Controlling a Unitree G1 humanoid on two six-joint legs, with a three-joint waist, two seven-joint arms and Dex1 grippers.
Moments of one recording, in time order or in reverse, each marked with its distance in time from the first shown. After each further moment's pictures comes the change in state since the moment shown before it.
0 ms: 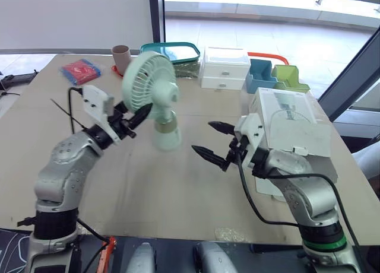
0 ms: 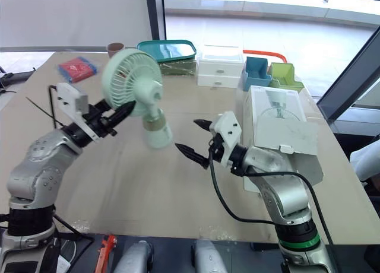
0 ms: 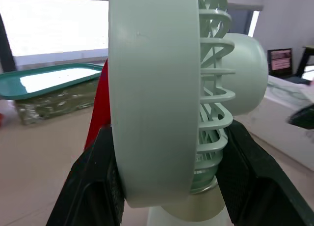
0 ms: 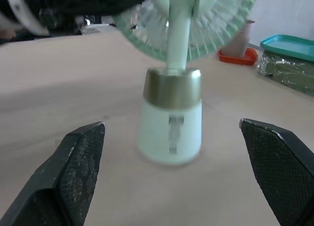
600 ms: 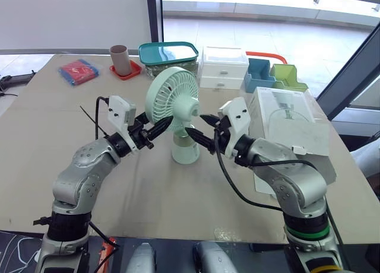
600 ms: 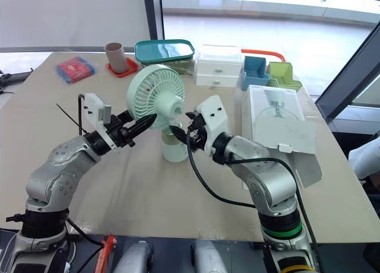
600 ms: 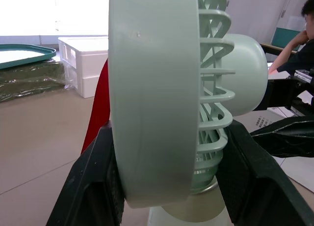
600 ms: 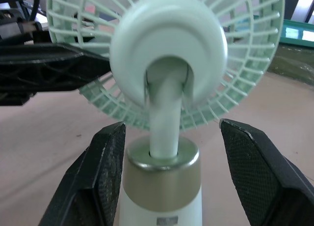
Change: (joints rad) left arm 0.010 -0.040 -0.070 0.005 -0.012 0.020 -0.025; right arm -0.134 0.123 0.040 -0.050 -0.019 0.276 -0.243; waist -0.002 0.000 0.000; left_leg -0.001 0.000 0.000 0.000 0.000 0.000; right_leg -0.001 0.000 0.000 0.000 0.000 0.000
